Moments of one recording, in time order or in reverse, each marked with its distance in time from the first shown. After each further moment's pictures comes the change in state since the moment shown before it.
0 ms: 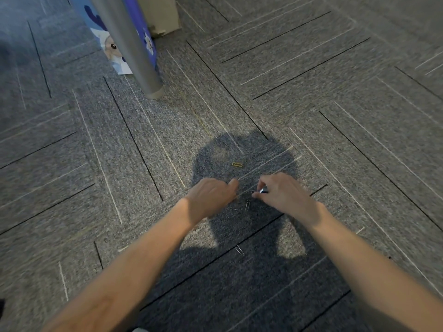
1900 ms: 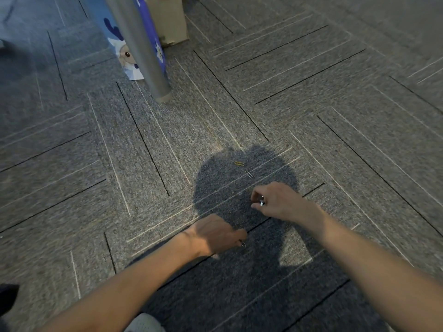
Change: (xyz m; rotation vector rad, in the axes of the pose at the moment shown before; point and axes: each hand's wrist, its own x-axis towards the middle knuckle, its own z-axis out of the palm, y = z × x) left_hand -0.063 0.050 0.020 0.062 -0.190 0.311; right_hand -0.020 -0.009 0.005 -0.025 -0.165 -0.153
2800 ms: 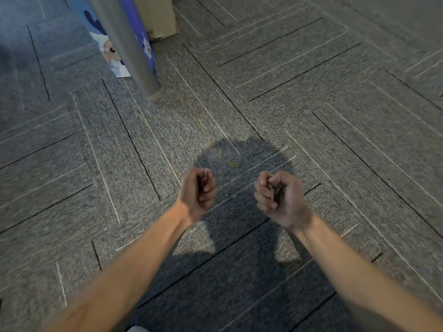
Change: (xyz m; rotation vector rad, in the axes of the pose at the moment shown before) left_hand 0.024 -0.062 -0.023 -2.280 0.772 -0.455; right_hand -0.010 -0.008 -0.005 1.964 0.108 0.018
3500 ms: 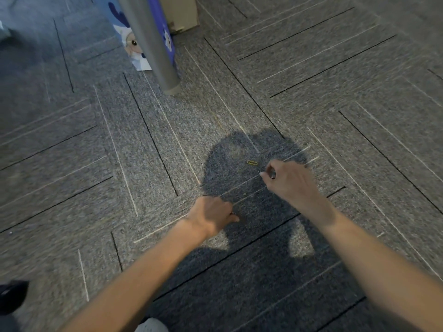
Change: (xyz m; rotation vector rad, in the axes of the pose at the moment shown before) left_hand -0.021 -0.011 -0.013 2.237 -0.225 -0.001; right_hand 0.052 -0.007 0.000 -1.979 0.339 -0.173
